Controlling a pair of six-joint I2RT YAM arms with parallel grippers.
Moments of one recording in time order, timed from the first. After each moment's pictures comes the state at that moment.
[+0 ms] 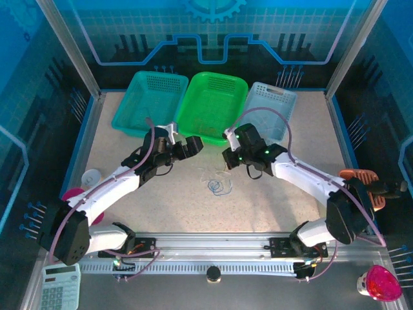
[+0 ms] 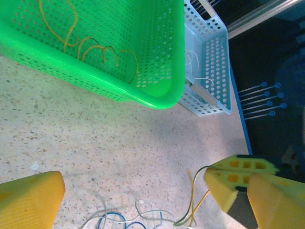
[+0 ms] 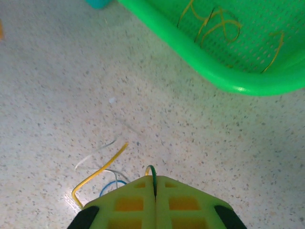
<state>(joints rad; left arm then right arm) -0.45 1.25 0.79 -0.04 0.24 -0.80 0.62 1.41 1.01 -0.39 -0.09 0.15</state>
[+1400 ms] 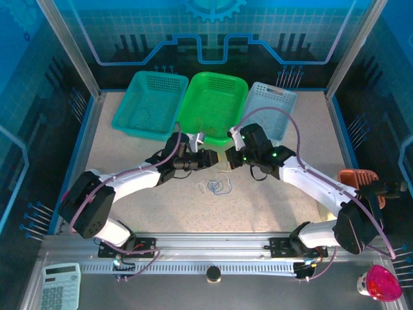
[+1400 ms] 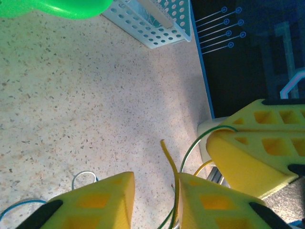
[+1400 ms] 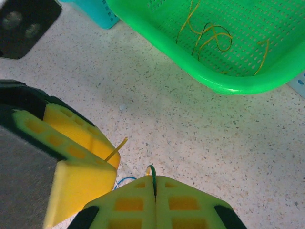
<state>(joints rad) -0.58 1.51 0.79 0.22 0.50 -0.90 0.62 1.33 1.00 -0.42 -0.09 0.21</state>
